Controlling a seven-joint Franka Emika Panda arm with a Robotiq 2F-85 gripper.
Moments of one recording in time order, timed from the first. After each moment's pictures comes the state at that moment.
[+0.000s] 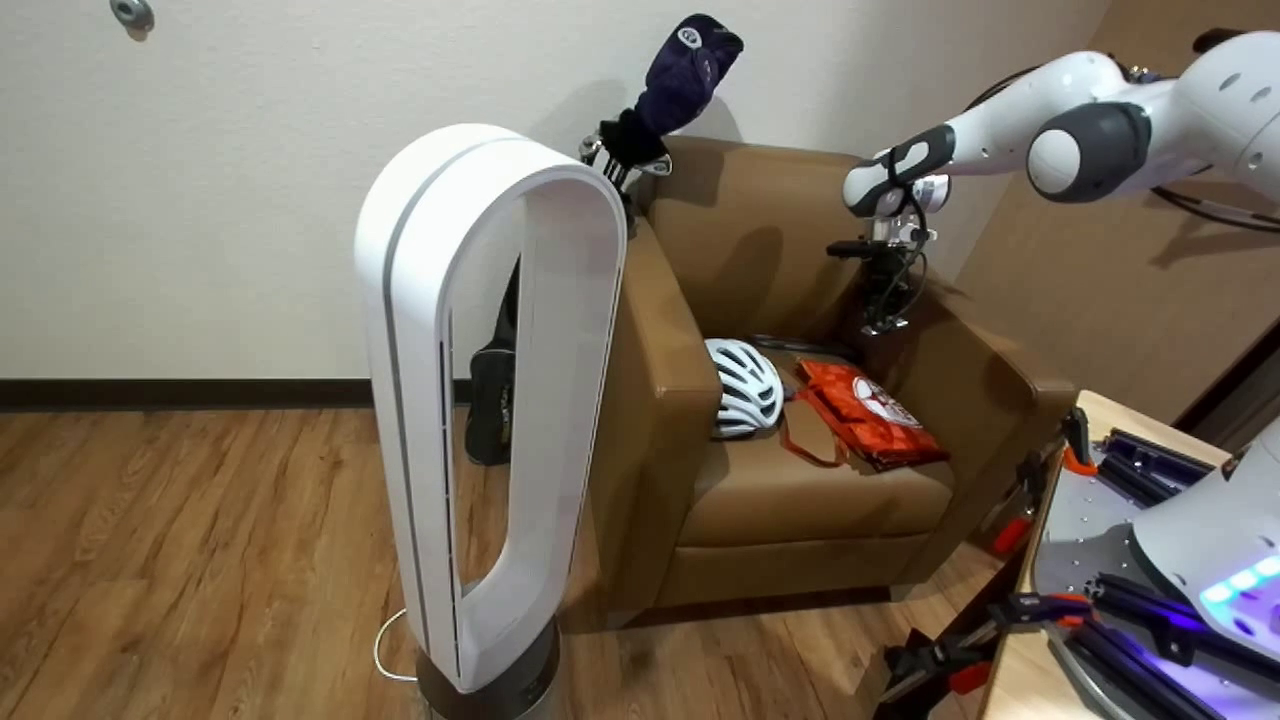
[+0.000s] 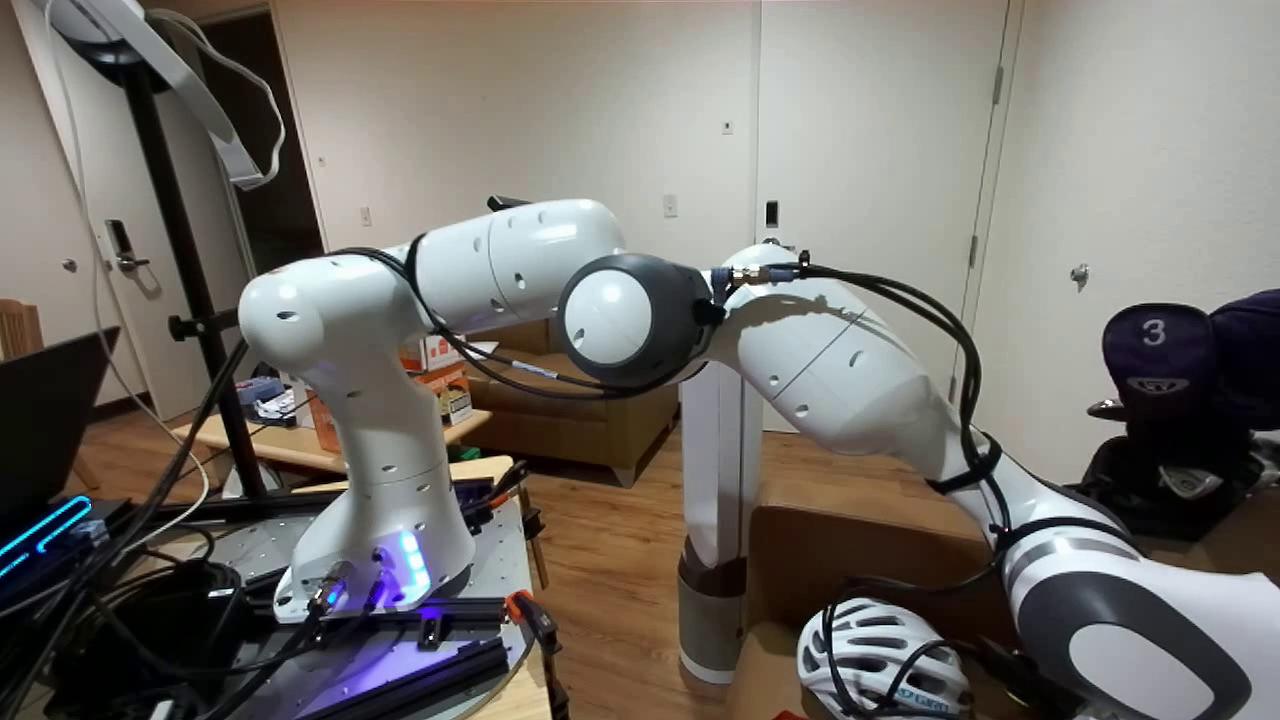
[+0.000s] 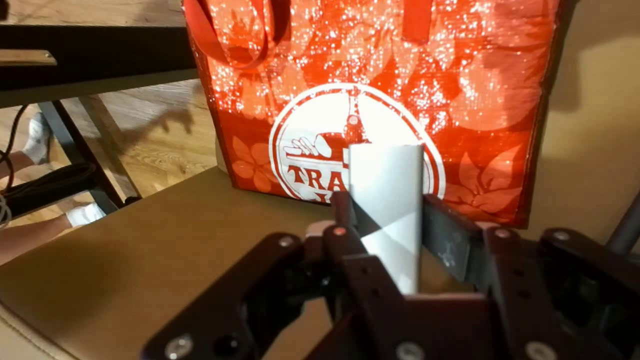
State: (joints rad) arm -0.56 1.37 -0.32 -0.93 0.22 1.81 1.34
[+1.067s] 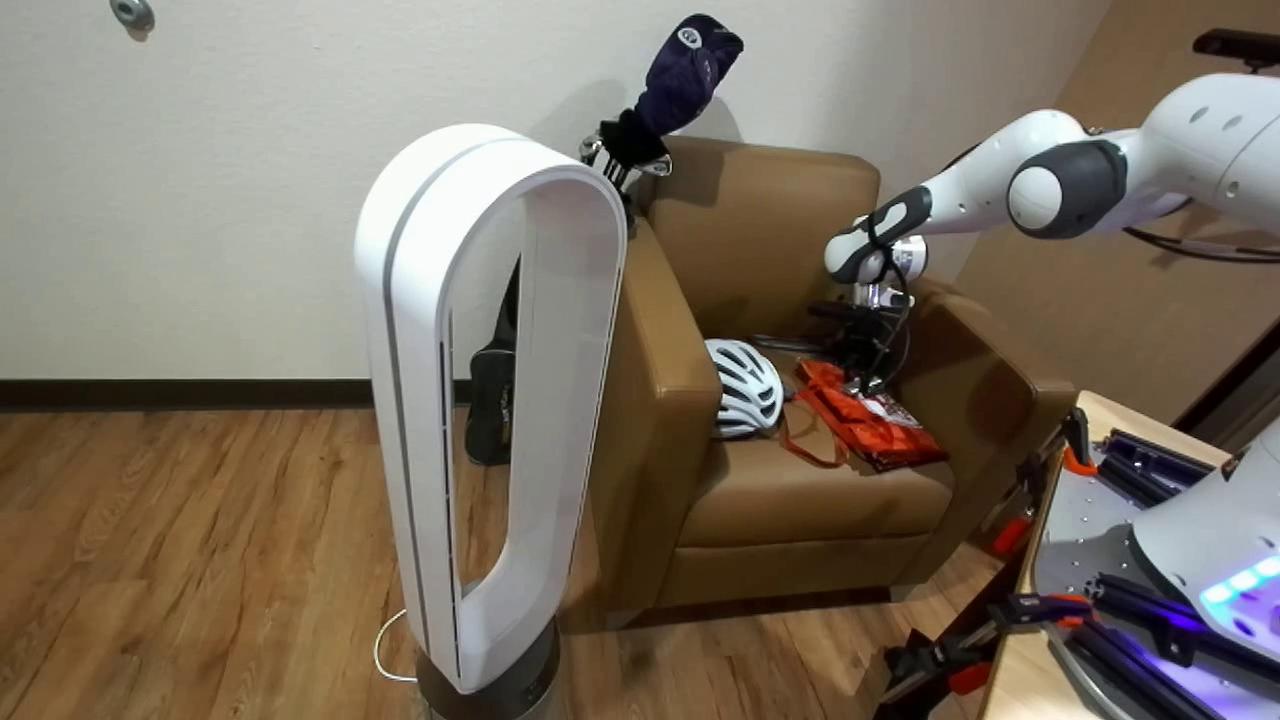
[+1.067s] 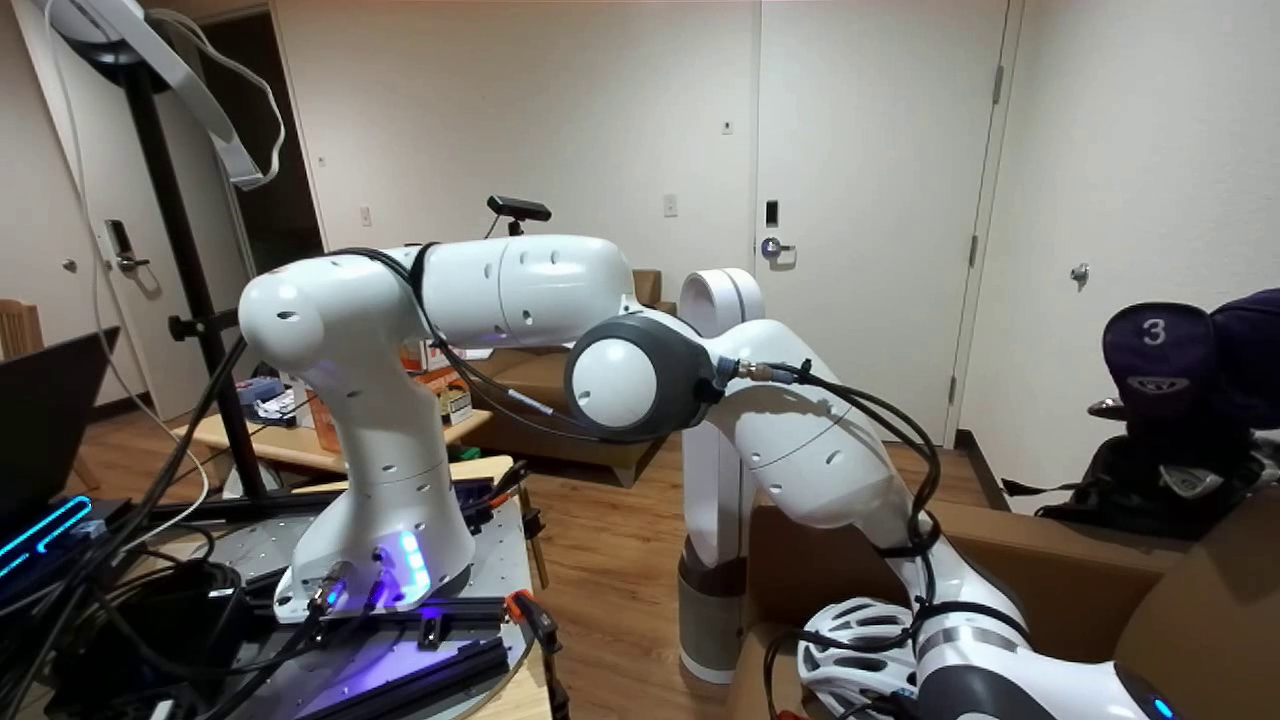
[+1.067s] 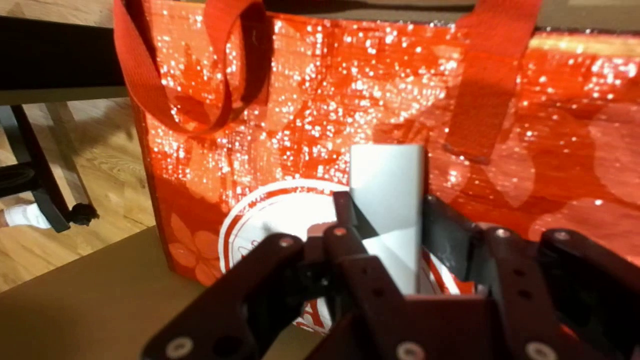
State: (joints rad) arm -0.56 1.50 -0.23 -0.99 0.22 2.02 1.23
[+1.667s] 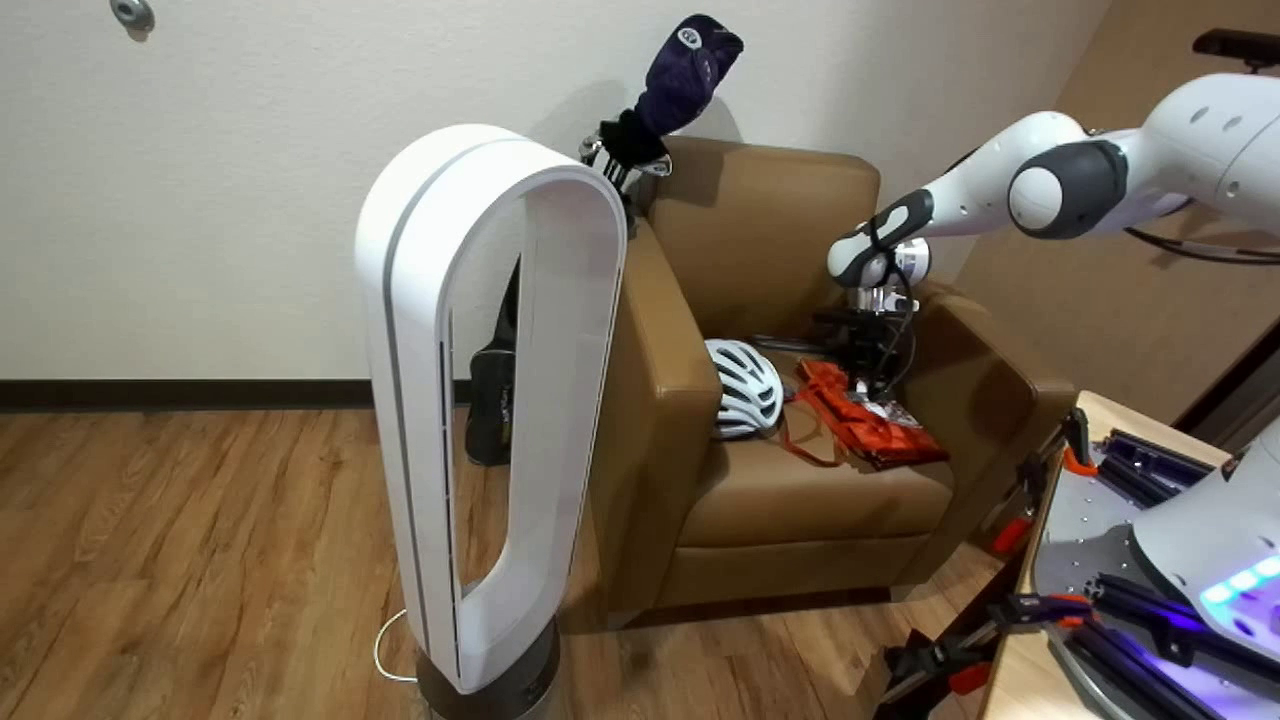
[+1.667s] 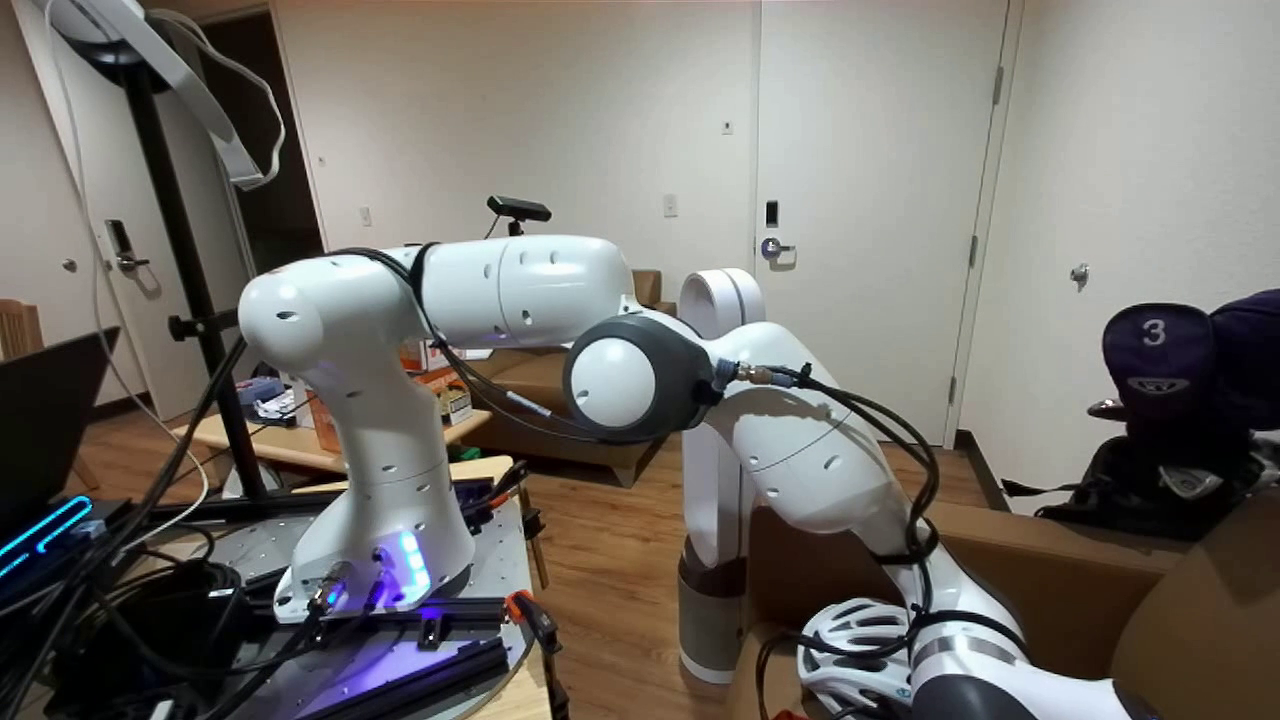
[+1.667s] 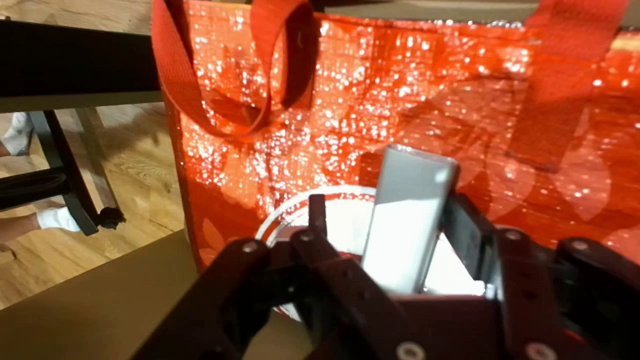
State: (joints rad) arm -0.56 1.50 -0.24 -1.01 0.23 1.98 1.24
